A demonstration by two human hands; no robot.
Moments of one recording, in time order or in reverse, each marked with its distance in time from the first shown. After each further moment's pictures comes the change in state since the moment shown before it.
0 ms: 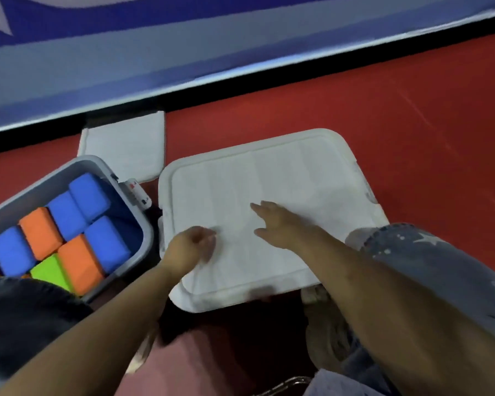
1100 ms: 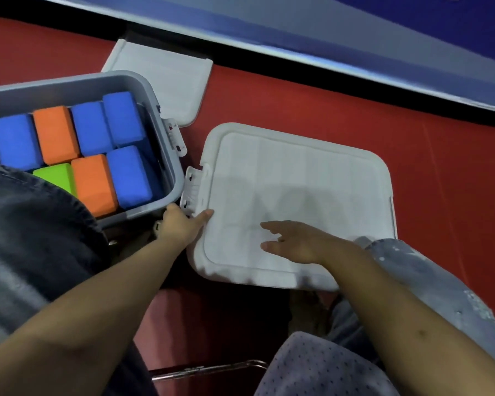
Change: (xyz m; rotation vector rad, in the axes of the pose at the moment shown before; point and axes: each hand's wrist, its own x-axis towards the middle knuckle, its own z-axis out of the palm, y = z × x) left_hand 0.024 -0.113 -0.015 -0.306 0.234 -0.428; right_hand -0.020 -0.084 0.005 -0.170 -0.391 0.047
